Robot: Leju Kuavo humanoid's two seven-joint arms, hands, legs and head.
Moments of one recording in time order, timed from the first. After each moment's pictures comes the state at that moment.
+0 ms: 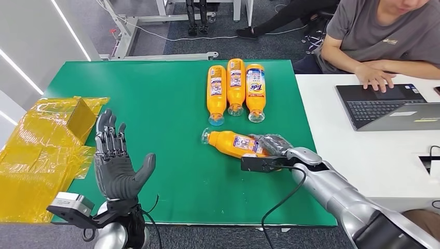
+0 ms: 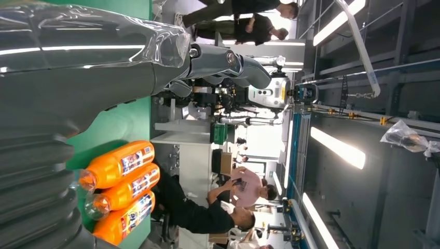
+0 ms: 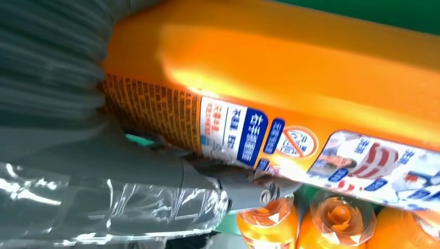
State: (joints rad) left arm -0.03 -0.11 -0.47 -1.72 0.00 0.50 -0.70; right arm -0.79 -0.19 1.02 -0.61 0.48 -0.04 -0.24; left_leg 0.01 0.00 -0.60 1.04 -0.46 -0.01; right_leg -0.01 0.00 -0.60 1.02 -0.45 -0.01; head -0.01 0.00
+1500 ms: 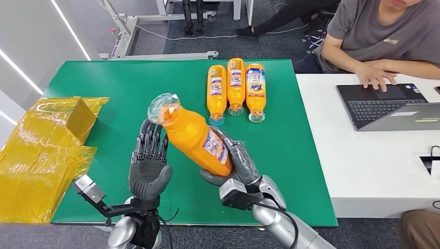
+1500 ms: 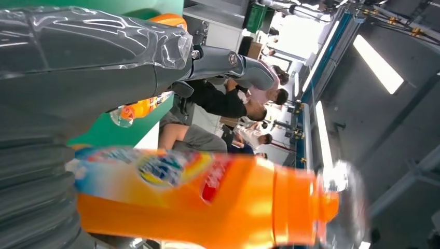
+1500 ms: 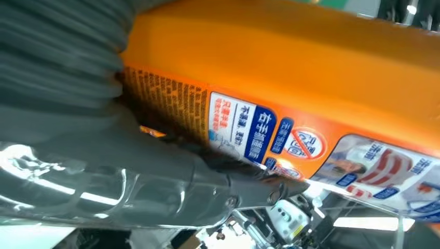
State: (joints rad) left arm -0.06 -0.18 -0.42 -1.53 0.29 0.01 -0.70; right arm -0.44 0.00 0.85 -1.14 0.22 -0.43 -0.61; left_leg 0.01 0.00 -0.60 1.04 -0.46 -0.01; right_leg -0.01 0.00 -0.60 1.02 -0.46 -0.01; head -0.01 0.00
